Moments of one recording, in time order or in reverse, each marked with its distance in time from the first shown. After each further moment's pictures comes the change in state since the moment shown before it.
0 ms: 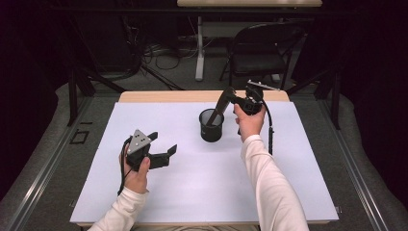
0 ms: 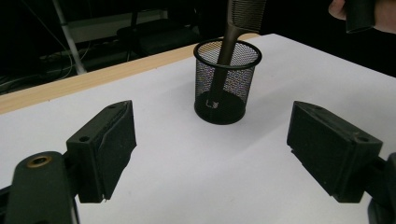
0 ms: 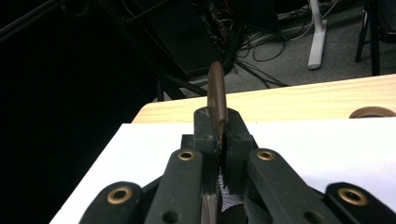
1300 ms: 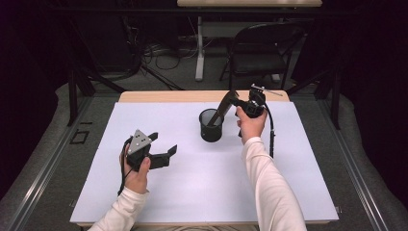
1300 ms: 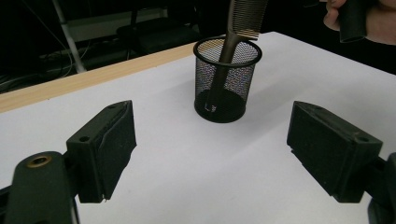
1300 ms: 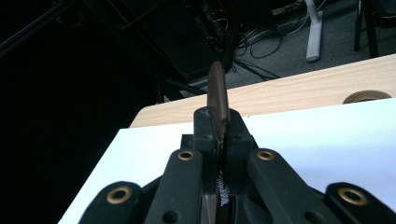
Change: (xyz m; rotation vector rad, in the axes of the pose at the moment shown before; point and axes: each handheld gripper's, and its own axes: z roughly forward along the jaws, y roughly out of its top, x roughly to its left) left arm 0.000 -0.001 0.001 0.008 0.000 0.002; right arm -0.019 -0.010 0.003 -0.012 -0.003 0.078
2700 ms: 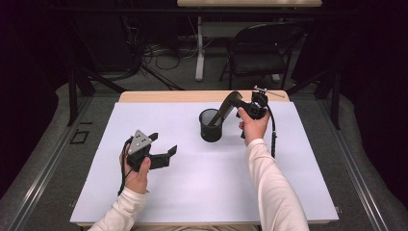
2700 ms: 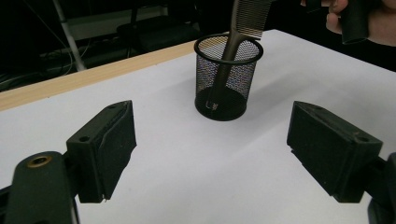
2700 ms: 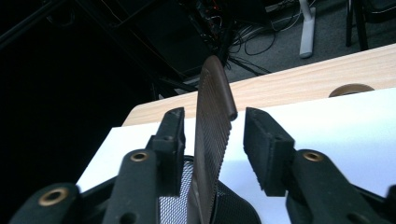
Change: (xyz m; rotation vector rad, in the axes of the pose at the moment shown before) left arm 0.001 -0.001 0.001 0.005 0.003 0.001; right arm -0.012 -0.002 -0.001 0.011 -0.022 0.007
